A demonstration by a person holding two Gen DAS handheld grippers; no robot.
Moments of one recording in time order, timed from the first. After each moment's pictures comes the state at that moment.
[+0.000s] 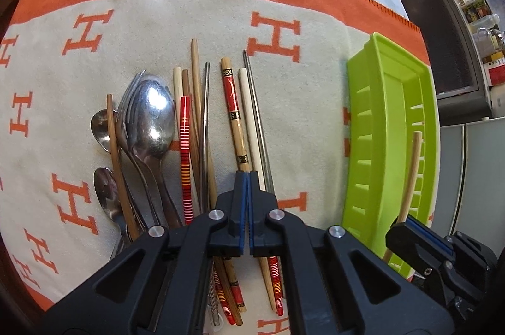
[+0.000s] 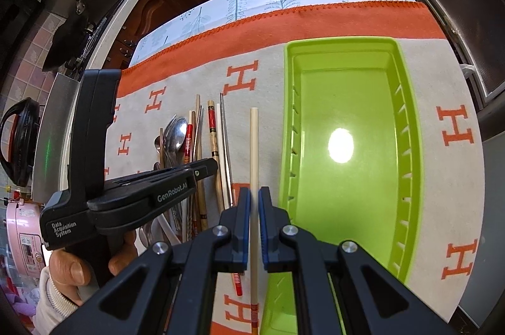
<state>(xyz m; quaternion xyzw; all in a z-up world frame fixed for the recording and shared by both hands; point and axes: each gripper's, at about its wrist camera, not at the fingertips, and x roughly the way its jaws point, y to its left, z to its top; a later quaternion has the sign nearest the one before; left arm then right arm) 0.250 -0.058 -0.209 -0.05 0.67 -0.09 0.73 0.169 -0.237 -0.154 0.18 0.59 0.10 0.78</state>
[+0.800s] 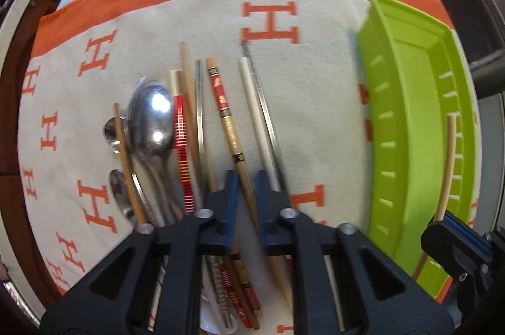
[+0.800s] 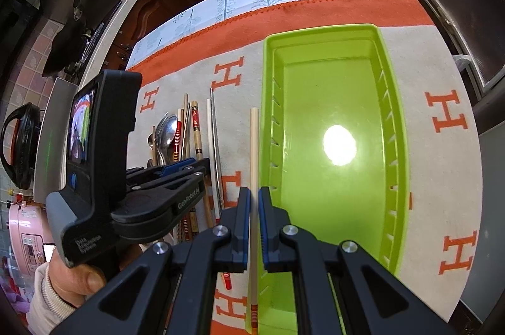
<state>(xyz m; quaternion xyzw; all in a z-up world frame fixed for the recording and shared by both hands) 0.228 -0.121 -0.216 0.06 0.66 -0.04 0.75 0.156 -0.257 -0.160 0.19 0.59 0.10 0.78</state>
